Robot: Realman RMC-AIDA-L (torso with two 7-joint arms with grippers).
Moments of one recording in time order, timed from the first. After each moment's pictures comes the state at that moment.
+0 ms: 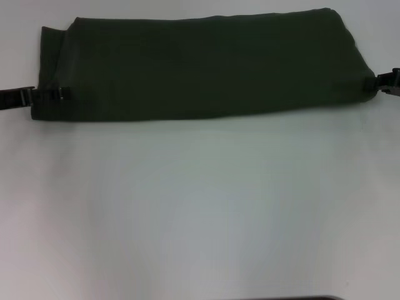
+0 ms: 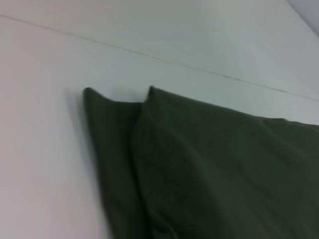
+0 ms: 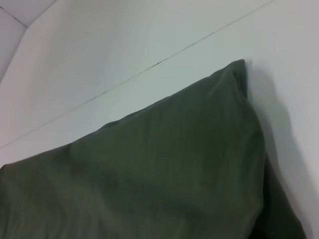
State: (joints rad) left arm -0.57 -2.06 0.45 0.73 2.42 1.27 -2.07; right arm 0.51 1.93 -0.54 -0.56 -2.21 -1.23 2.18
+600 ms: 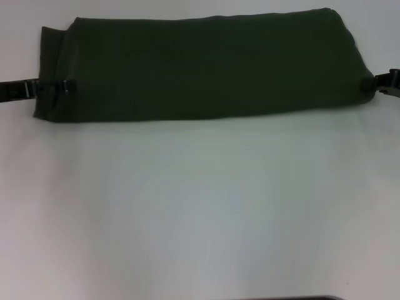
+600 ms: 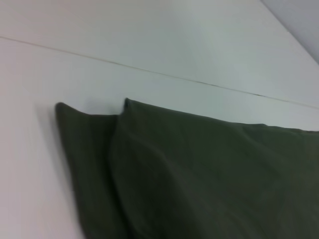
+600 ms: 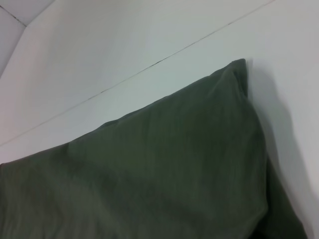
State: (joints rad) left arm -0.59 -2.05 0.44 0.74 2.41 1.29 -2.06; right arm 0.51 1.93 -0.55 -0.55 -2.21 -1.21 2.17
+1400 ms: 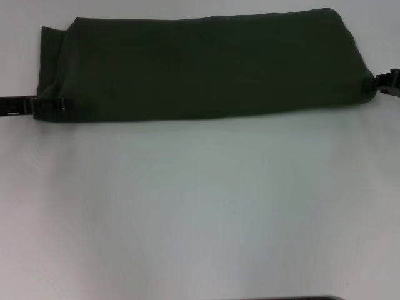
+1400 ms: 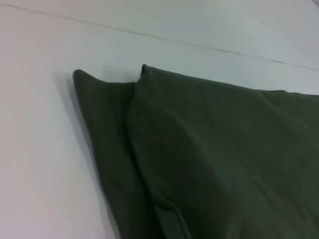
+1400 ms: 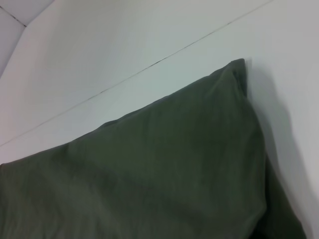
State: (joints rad) left arm -0.59 -2.05 0.45 0.74 2.49 1.30 -2.05; right arm 0.51 1.93 -0.55 -0.55 -2.21 -1.21 2.17
